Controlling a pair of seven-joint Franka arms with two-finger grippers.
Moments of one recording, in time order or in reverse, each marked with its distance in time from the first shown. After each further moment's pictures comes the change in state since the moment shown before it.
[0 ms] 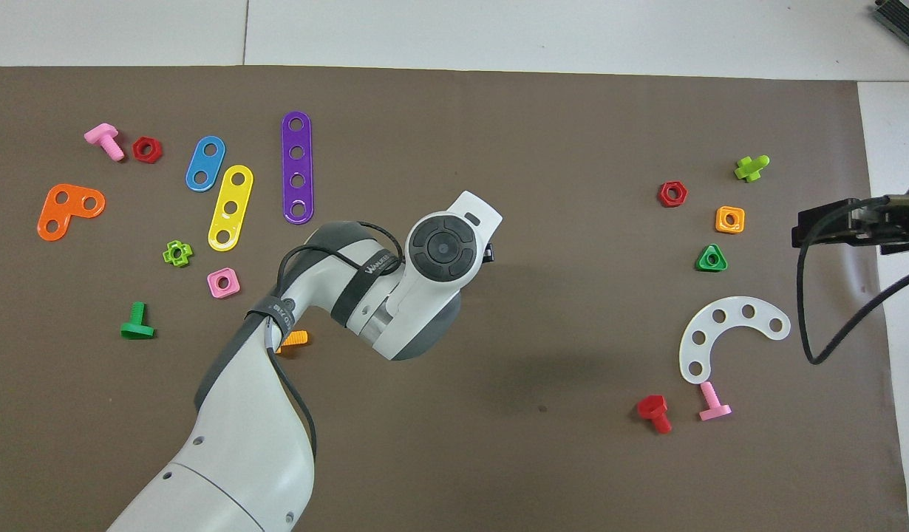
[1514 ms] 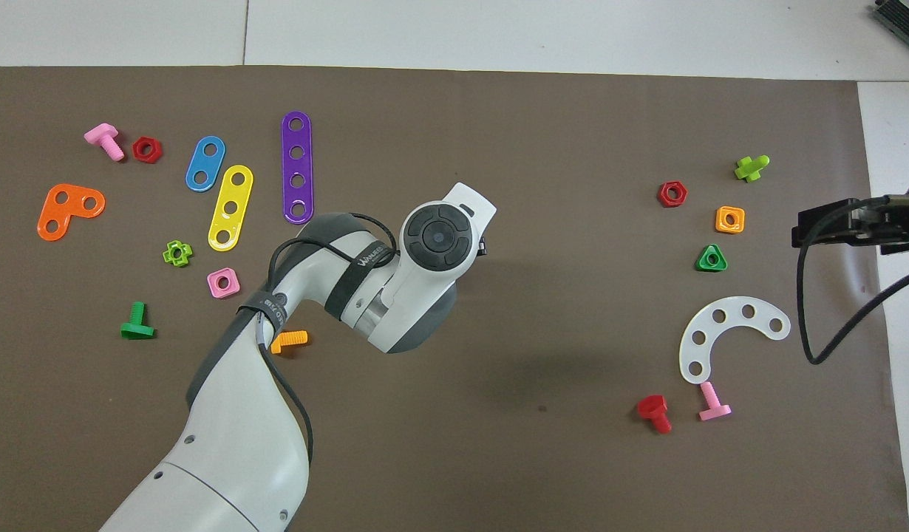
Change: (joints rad) left arm 0.003 -0.001 0.012 0.024 0.001 -0.038 0.000; right arm 0.000 0.000 0.000 0.000 0.000 0.000 0.000
